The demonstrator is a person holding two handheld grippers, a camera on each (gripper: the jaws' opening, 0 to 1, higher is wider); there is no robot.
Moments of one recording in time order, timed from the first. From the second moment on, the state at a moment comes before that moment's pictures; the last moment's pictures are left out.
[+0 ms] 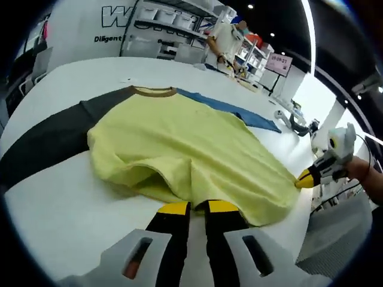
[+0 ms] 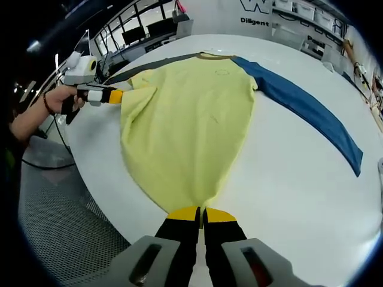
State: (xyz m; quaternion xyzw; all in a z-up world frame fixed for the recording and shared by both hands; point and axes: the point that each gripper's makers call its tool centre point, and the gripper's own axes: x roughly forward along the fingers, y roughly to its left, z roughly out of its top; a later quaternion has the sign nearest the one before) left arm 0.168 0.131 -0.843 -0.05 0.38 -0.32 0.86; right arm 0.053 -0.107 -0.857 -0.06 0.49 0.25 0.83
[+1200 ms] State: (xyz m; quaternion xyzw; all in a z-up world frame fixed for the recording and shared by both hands) left arm 0.125 0.176 -0.776 0.08 0.33 -0.35 0.87; right arm 0.054 -0.107 -0.857 -0.08 0.50 0.25 0.83
